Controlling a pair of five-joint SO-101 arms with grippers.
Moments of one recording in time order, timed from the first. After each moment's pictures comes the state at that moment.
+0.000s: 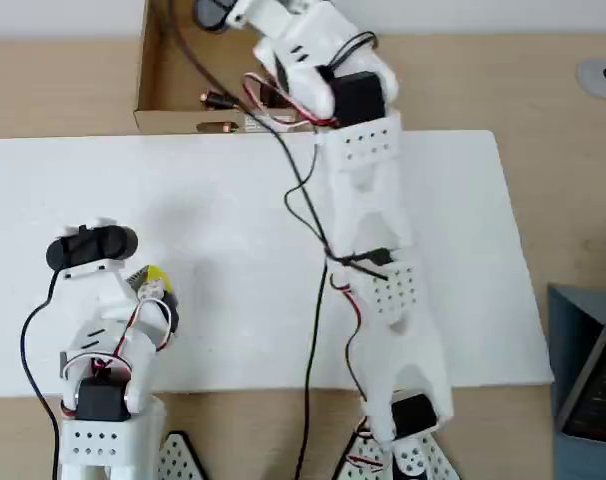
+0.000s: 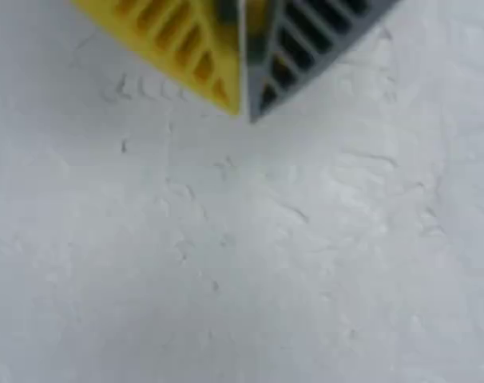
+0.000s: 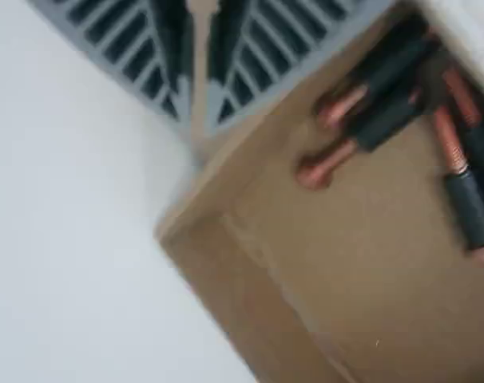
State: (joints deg) left arm -1.9 -104.3 96.3 51.7 6.6; right arm -21.3 48.2 -92.9 75.0 28.5
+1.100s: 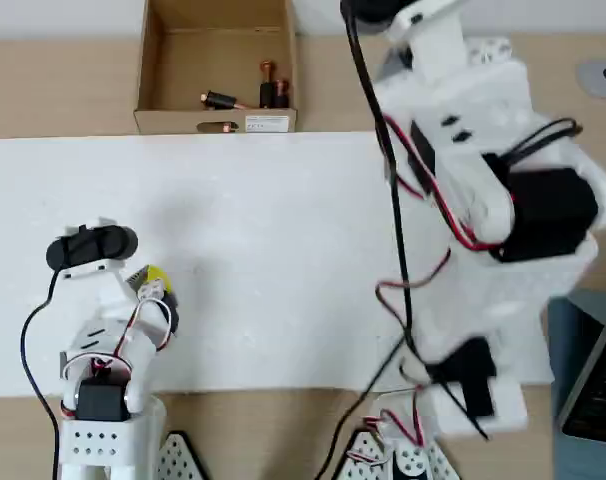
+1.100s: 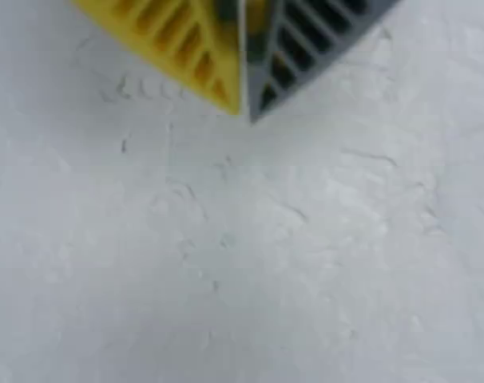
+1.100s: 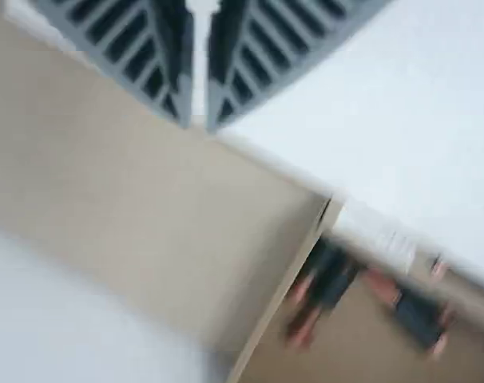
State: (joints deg) left arm -1.9 -104.3 96.3 51.7 6.6; right arm -11.7 -4.4 -59.2 101.3 11.3
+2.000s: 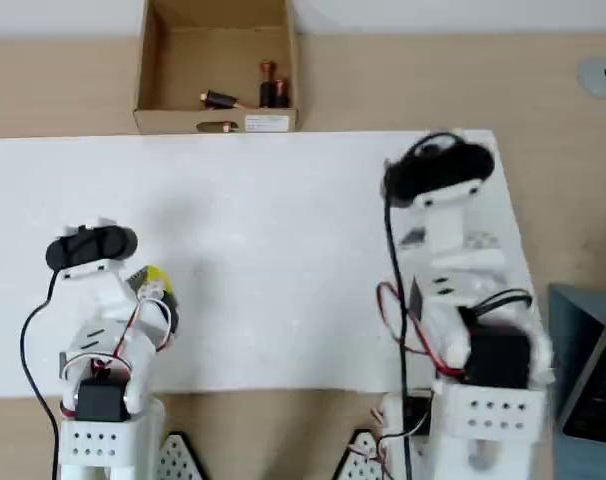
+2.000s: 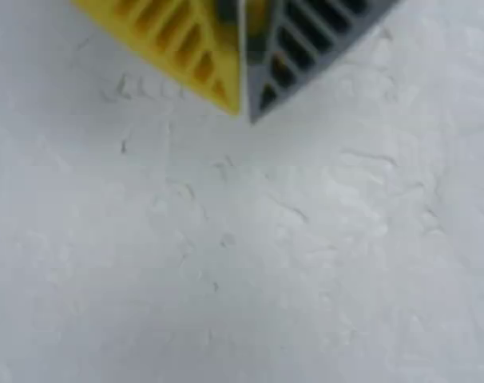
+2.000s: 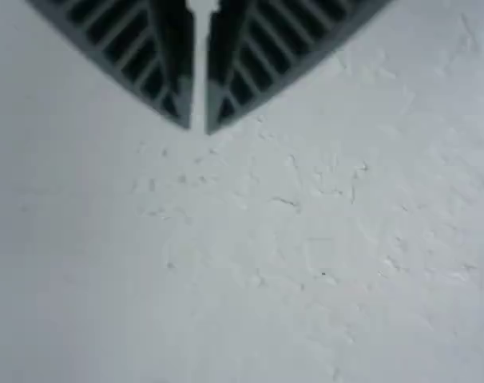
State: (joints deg) left arm -1.9 -104.3 96.3 51.7 6.6; right arm 0.1 -67.0 48.3 71.3 5.9
